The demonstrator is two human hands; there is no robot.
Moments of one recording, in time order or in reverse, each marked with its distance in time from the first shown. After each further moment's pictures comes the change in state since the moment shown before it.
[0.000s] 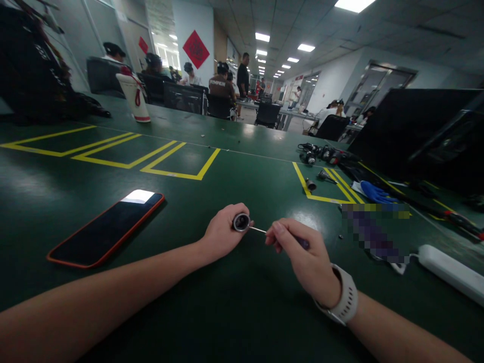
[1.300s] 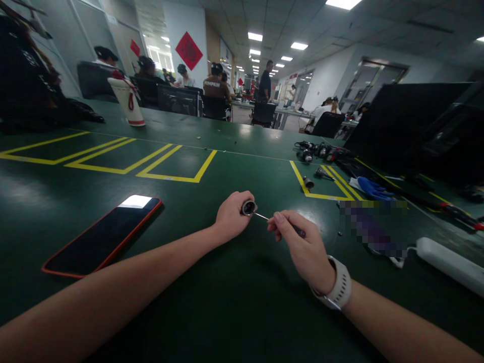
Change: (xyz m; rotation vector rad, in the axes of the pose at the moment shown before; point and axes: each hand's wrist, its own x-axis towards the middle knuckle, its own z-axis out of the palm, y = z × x) left_hand 0.040 -0.011 0.012 0.140 0.110 0.089; right_hand 0.010 0.013 -0.001 0.009 0.123 0.074
